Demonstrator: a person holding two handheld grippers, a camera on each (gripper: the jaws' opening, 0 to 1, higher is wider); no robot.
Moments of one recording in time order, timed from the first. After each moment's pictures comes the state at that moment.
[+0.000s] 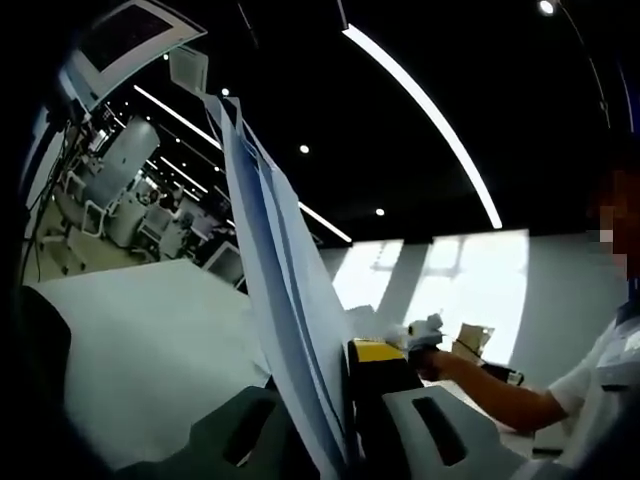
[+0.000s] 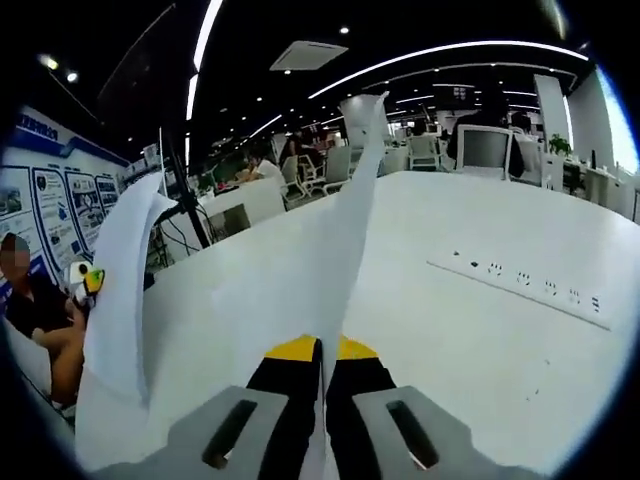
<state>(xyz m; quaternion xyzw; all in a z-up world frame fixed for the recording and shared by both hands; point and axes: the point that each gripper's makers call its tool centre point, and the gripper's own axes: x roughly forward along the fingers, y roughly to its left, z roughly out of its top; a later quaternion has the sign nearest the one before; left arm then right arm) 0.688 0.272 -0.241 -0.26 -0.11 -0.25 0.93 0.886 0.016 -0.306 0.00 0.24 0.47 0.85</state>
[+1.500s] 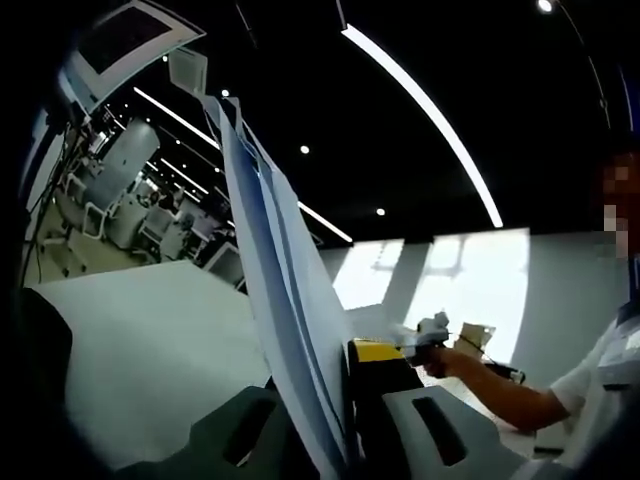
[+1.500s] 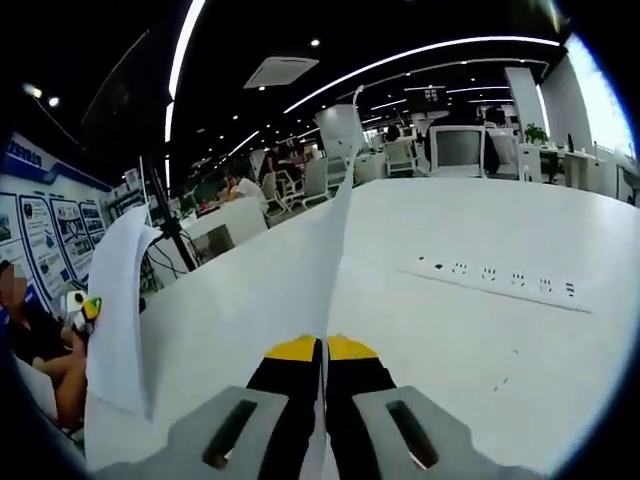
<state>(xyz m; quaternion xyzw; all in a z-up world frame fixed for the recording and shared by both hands) 0.689 0.273 -0.242 -0.26 -0.11 -0.25 0.93 0.900 -0.015 -0.293 0.04 0.24 0.43 0.87</state>
